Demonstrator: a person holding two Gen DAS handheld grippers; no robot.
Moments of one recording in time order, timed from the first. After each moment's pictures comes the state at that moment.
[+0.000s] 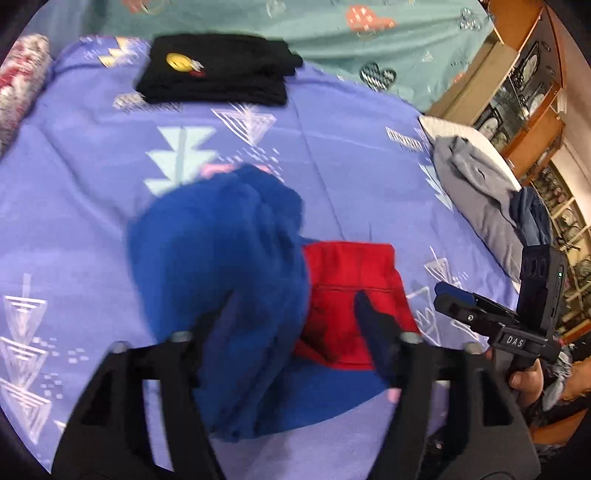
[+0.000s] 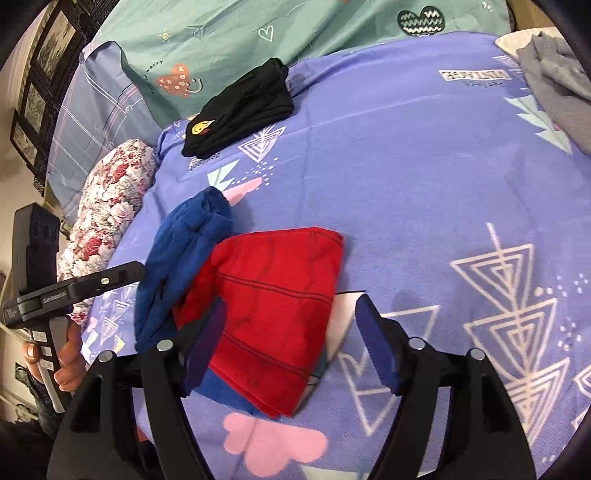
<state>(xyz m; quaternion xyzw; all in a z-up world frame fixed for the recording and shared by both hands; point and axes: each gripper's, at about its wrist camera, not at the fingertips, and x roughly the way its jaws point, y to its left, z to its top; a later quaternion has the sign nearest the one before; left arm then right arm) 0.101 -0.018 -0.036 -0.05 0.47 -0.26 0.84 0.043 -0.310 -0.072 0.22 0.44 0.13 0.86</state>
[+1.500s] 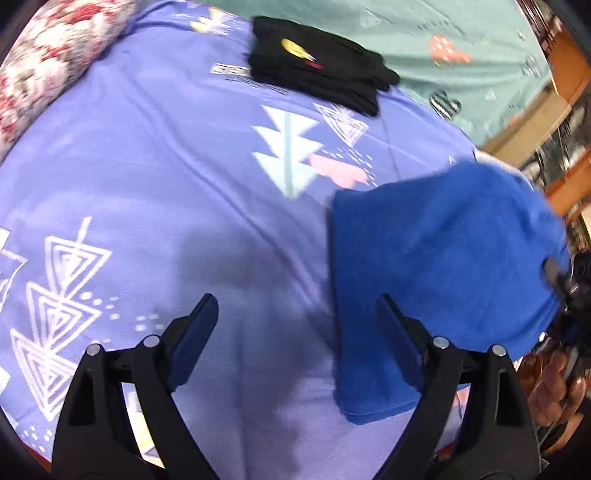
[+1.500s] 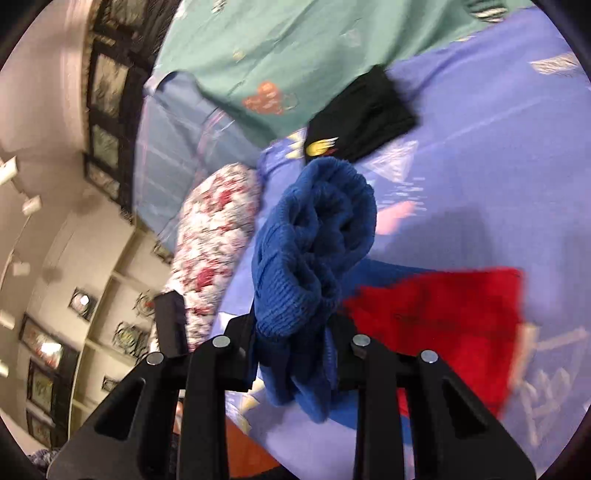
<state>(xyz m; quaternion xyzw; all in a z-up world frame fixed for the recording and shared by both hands) 0.109 0.050 -0.068 -0.10 0.51 -0.18 0.83 0.044 -0.283 -0.024 0.32 0.39 0.21 0.84</state>
